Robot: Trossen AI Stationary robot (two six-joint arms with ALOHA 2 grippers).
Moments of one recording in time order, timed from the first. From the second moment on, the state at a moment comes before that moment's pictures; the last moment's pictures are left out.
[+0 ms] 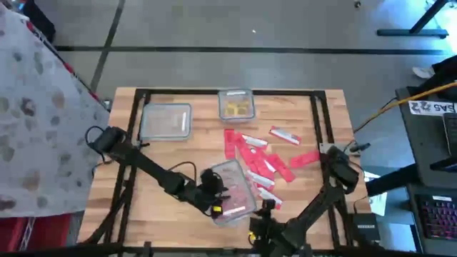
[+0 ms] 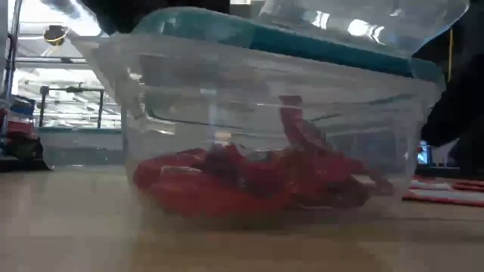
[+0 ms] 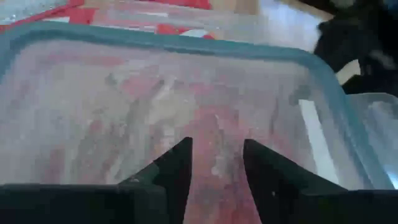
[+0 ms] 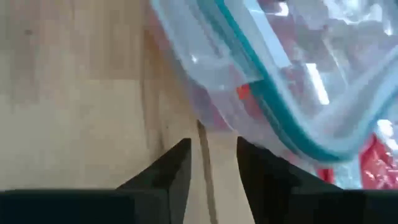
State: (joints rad) left arm -0.51 1.86 1.05 0.10 -0.53 -0.67; right arm 0.84 2.18 1.56 -0.88 0.74 0.94
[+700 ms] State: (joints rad) left arm -0.67 1.49 1.05 -0.10 -0.63 -0.61; right arm 0.85 2.12 1.66 -1.31 0.71 1.34
